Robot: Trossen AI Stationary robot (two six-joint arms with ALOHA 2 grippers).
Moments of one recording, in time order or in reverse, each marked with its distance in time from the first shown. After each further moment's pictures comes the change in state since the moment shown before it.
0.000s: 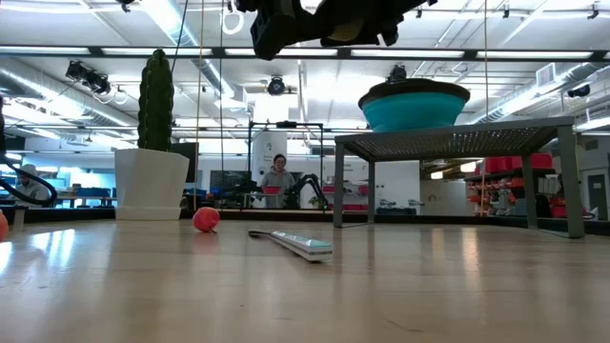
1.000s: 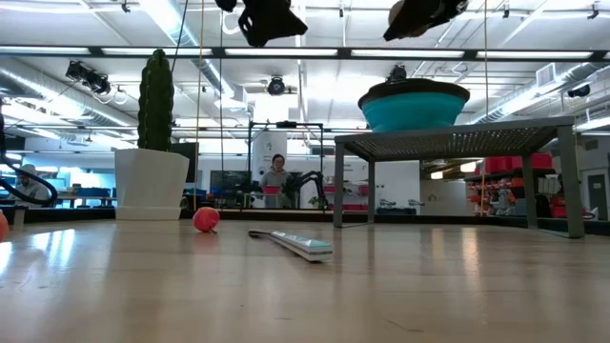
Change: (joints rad) left arm -0.010 -0.038 -0.034 0.070 -0.272 -0.146; right arm -0.035 -0.298 -0.005 -0.410 0.379 -0.102
